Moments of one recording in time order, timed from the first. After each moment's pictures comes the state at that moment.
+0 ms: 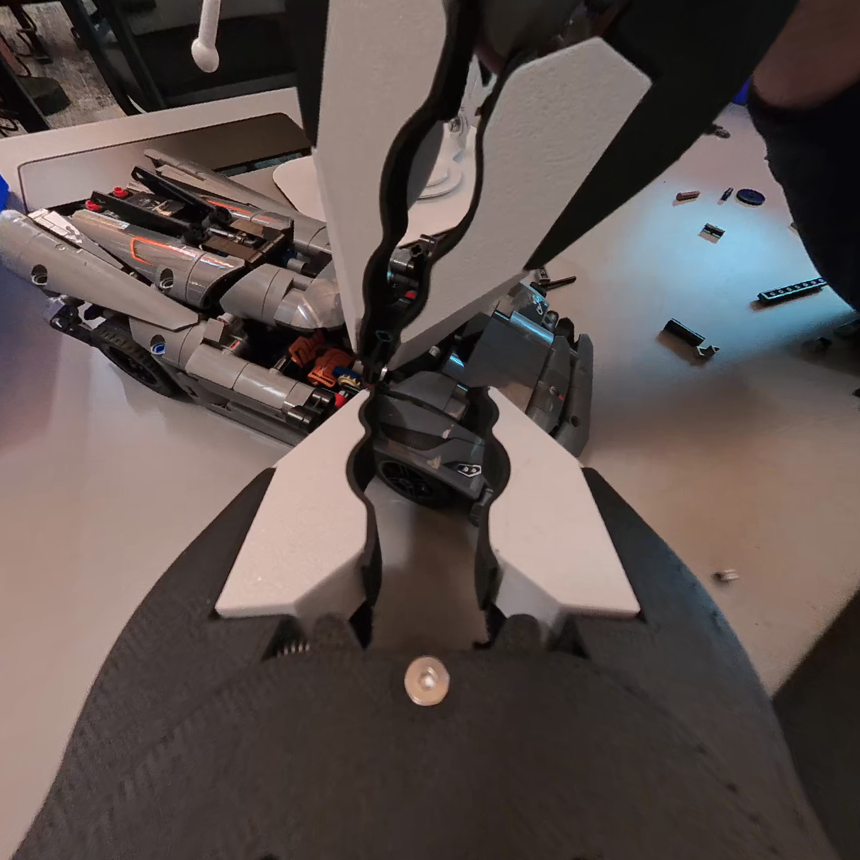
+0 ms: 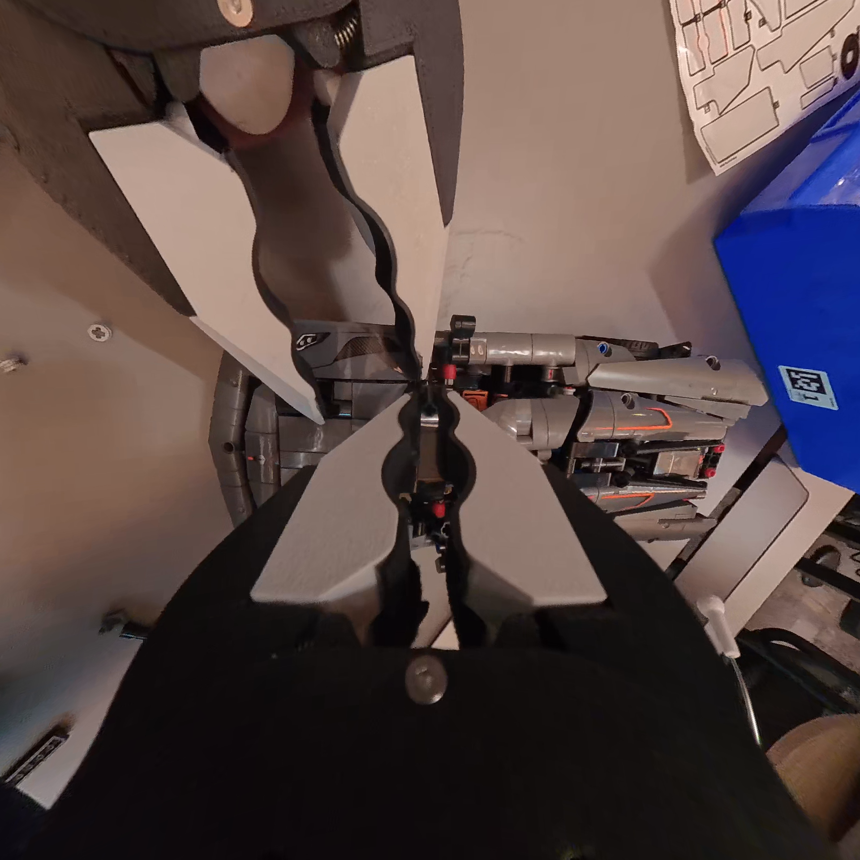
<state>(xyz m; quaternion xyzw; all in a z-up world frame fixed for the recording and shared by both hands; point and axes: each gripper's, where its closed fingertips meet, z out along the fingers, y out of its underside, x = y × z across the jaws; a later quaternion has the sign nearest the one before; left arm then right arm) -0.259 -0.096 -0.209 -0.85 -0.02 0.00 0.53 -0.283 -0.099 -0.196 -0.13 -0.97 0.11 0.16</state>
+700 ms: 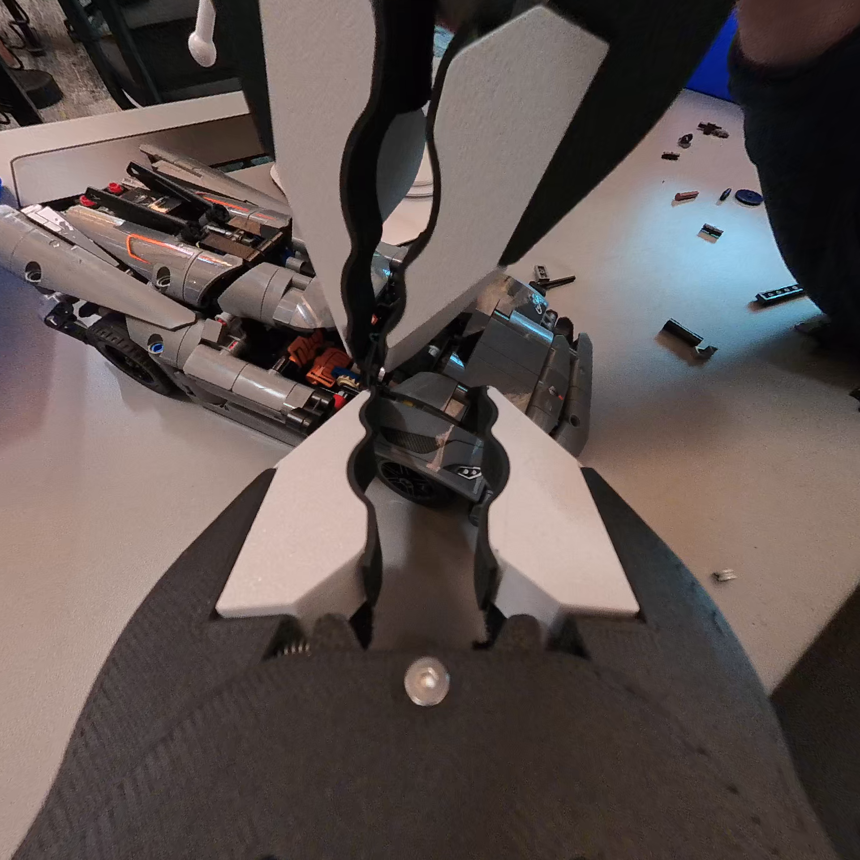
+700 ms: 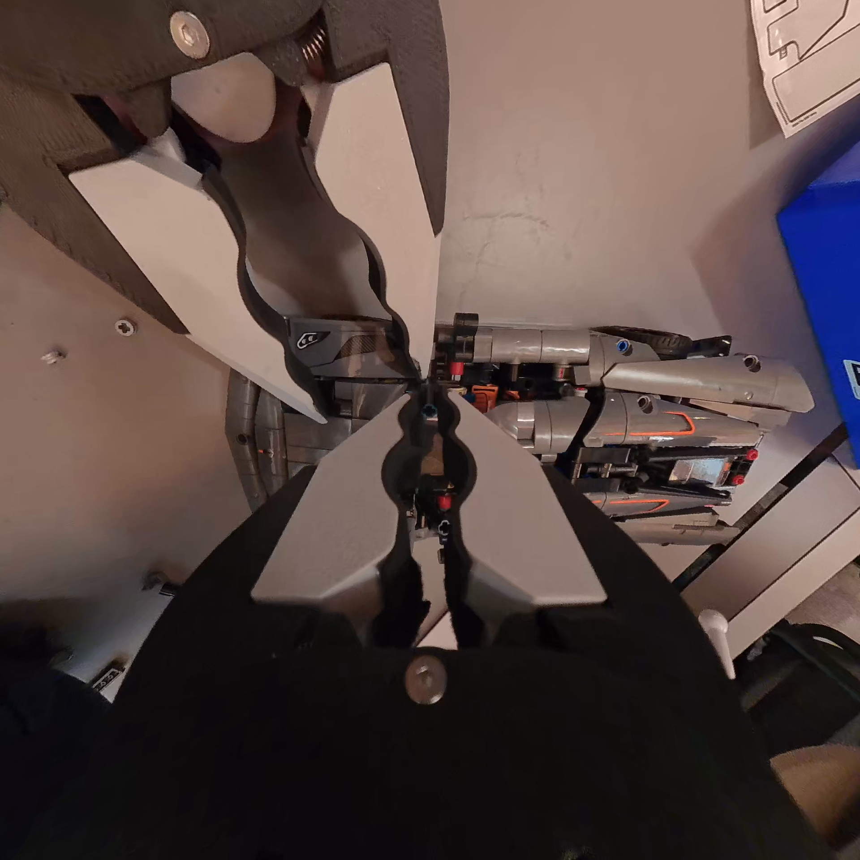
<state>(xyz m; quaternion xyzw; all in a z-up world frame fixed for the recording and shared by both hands) -0.259 -0.095 -0.209 -0.85 -0.02 0.00 0.53 -0.283 -0.100 -0.198 -0.14 -0.98 0.07 0.11</state>
